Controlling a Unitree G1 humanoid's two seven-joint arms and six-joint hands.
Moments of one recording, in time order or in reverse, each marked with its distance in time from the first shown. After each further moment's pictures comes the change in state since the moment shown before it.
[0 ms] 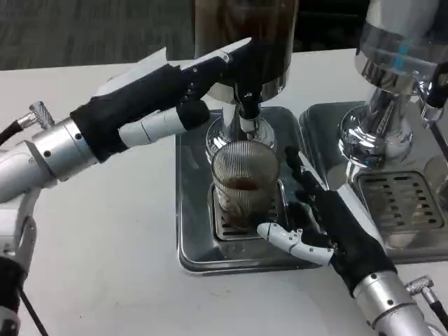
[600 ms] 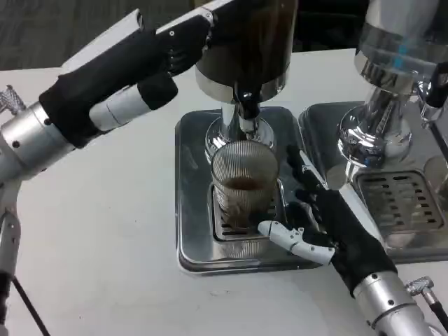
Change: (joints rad) left arm 0.081 0.014 0.092 -0.263 -0.115 0.099 -0.022; right arm -0.001 0.003 -0.004 0.009 0.022 -0.014 0.000
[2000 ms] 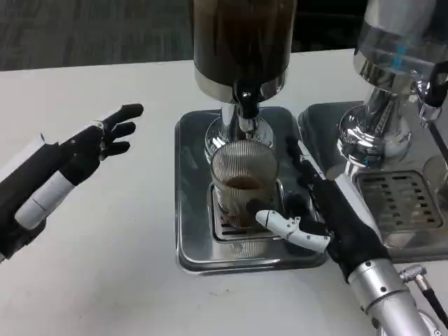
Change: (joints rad) left arm 0.401 0.062 0.147 0.051 0.046 0.003 0.128; right arm -0.092 -0.002 0.002 0.137 -0.029 -0.075 -0.051
